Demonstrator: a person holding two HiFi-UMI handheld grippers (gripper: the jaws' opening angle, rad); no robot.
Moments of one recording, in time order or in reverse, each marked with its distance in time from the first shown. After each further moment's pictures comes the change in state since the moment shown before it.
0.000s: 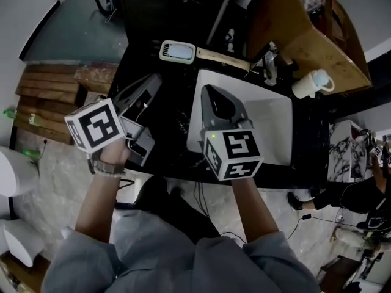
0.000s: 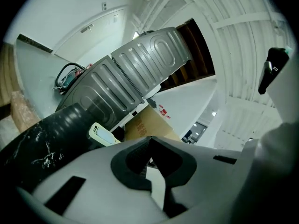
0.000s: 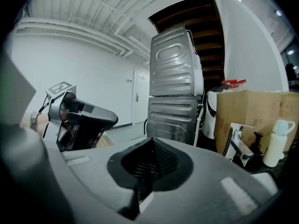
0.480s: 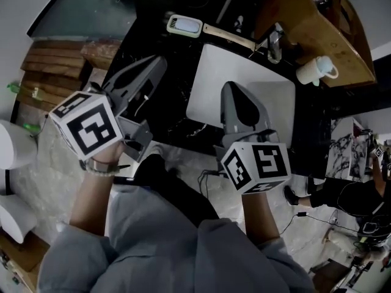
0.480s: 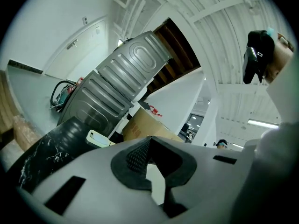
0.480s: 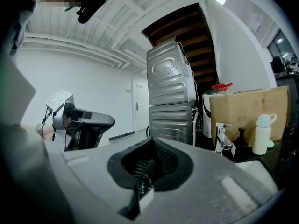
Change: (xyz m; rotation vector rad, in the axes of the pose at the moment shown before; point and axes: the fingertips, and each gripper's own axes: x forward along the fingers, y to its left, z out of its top) left arm -0.055 -0.076 -0.027 0.166 -0.027 0.051; right arm -0.107 0.008 0.011 0.101 -0.098 0.006
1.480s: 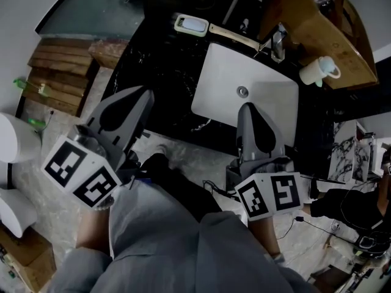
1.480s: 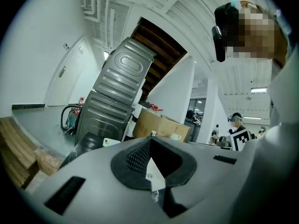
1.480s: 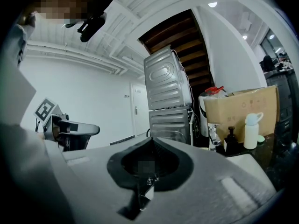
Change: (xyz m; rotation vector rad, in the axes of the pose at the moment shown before) left arm -0.081 -0.046 -0.019 0.280 0.013 0.123; right arm -0.072 0.010 0.014 0.056 -0.038 -0.019
